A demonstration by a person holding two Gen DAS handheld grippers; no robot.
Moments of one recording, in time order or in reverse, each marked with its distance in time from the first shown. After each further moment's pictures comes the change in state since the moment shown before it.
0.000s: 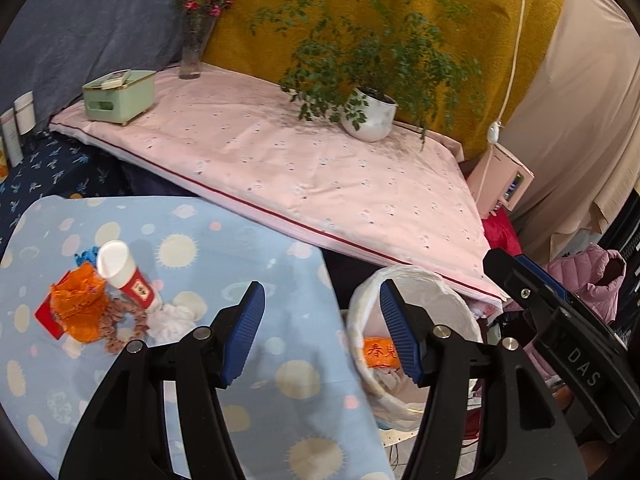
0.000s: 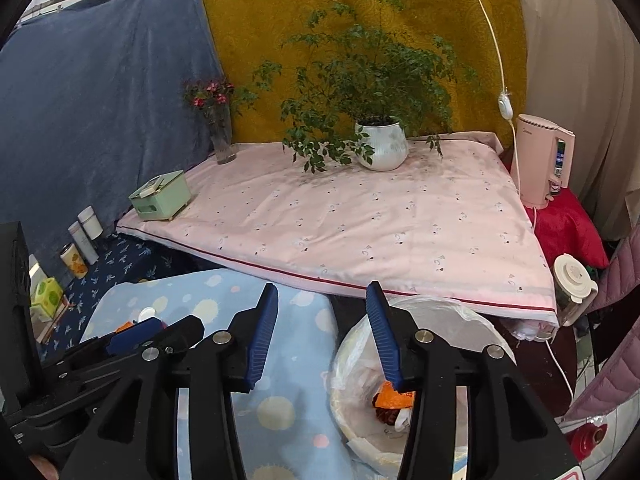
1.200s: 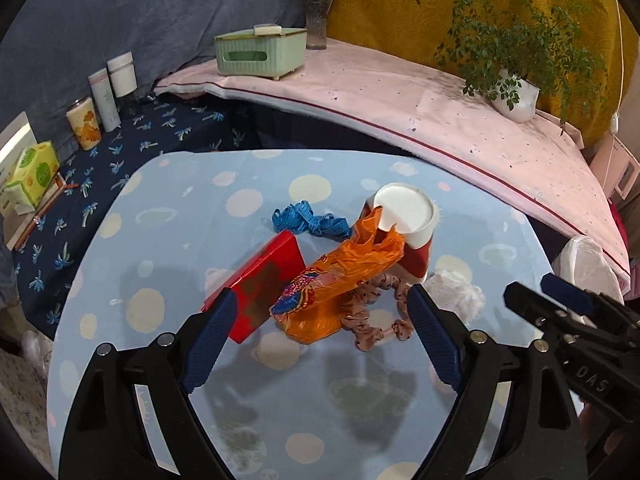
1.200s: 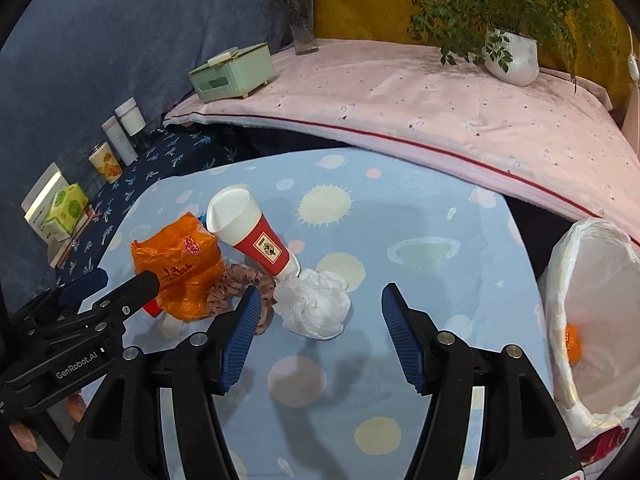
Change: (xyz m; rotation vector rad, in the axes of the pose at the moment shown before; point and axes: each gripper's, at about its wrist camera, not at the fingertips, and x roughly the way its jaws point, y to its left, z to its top) left arm 0.007 0.226 -0.043 -0.033 0.057 0.327; right arm 0.142 0.174 -0.099 -0.110 0.317 0.141
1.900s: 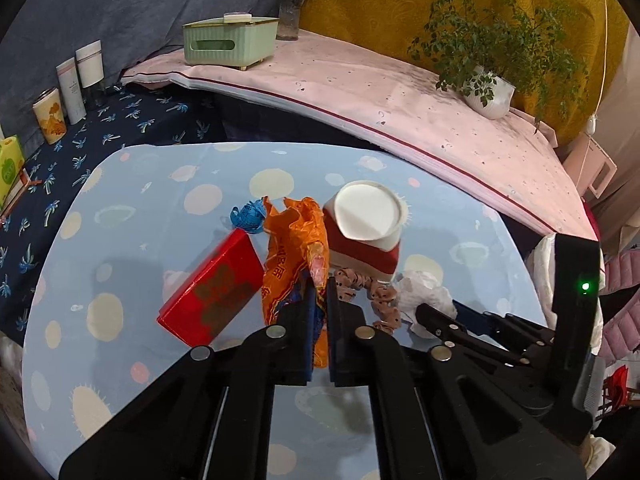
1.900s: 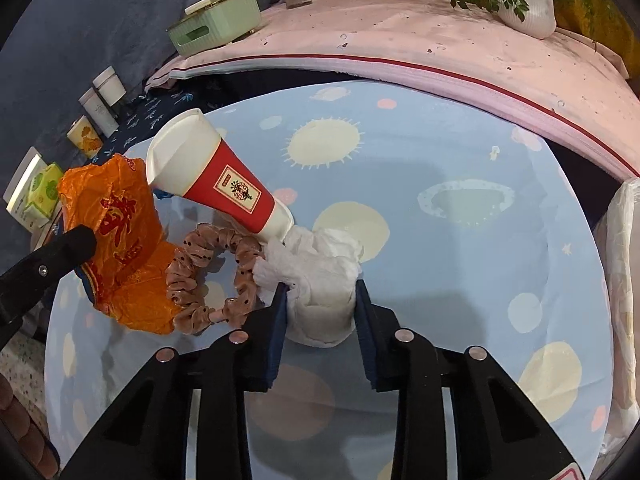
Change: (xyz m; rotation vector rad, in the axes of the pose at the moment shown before) left arm 0.007 -0.010 0.004 0.001 0.024 -0.131; right arm 0.065 -0.003 -0.016 0.022 0.115 0.006
